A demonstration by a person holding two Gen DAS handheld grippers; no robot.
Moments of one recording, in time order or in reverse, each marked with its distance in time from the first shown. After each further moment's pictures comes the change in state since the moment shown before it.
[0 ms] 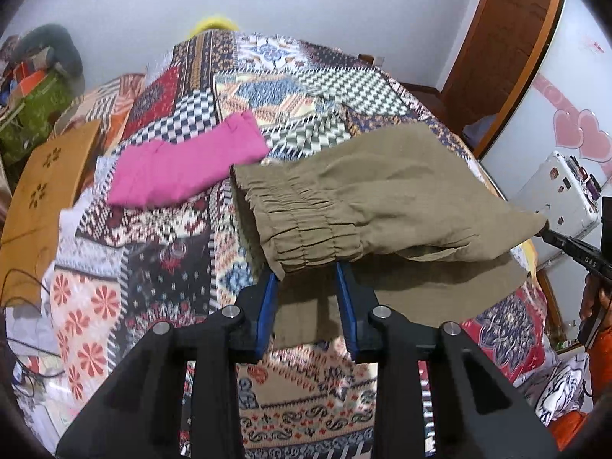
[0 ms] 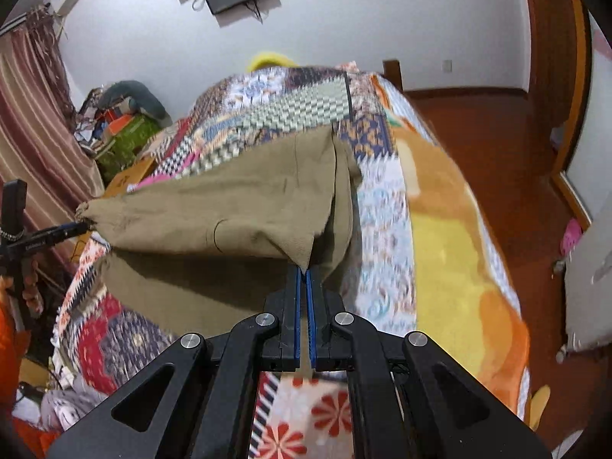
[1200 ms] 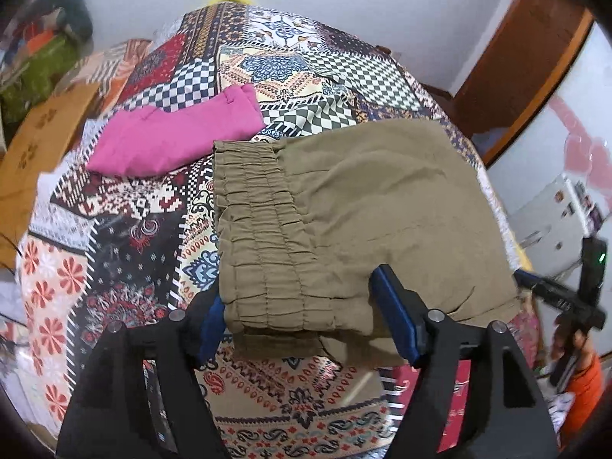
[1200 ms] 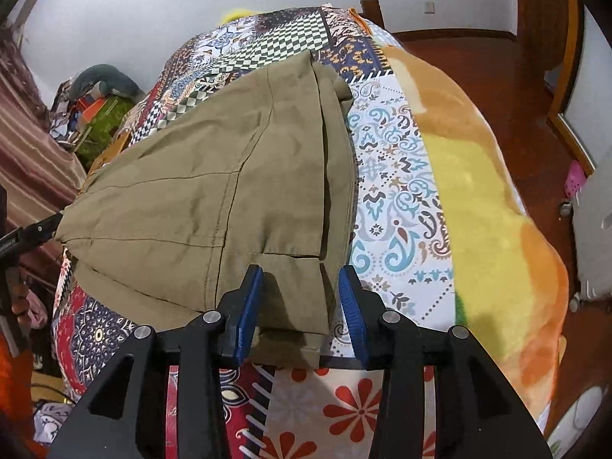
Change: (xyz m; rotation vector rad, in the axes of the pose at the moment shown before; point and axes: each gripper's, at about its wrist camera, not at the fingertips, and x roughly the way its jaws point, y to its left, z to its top) left arm 0.035 -0.013 0.004 -0.097 0.055 -0.002; right arm 0.045 -0.010 -0.021 0.115 0.155 -0.024
